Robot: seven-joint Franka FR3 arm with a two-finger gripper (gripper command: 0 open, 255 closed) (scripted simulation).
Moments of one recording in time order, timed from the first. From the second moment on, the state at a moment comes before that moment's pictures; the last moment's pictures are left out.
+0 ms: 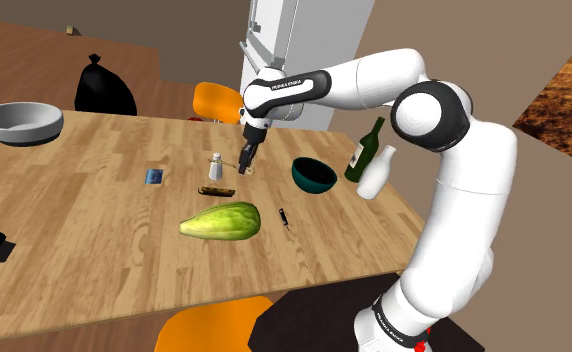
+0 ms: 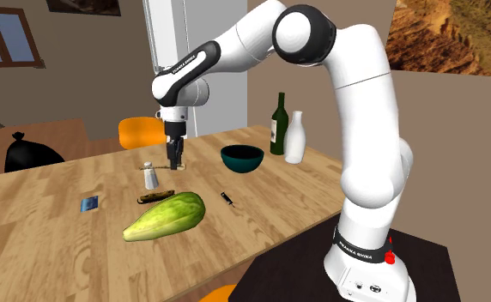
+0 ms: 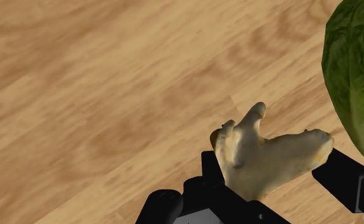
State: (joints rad) arm -0.17 0.40 0.19 -1.76 0.16 2.08 -0.68
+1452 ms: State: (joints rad) arm -0.27 0.23 0.14 -1.78 0.17 1.91 -0.81
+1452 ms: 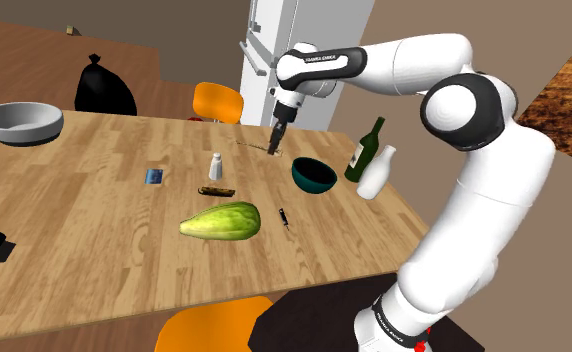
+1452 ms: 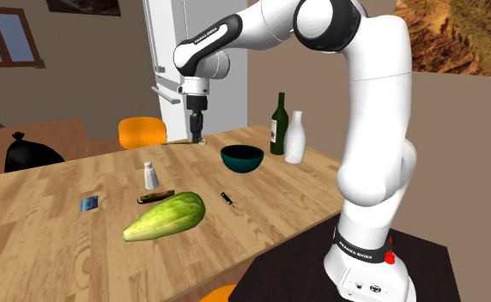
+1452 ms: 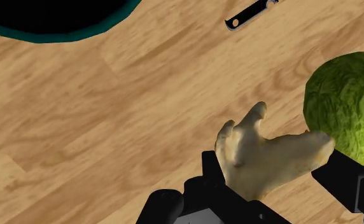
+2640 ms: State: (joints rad) arm -0.51 0.19 -0.03 -1.80 0.15 1.82 -1.20
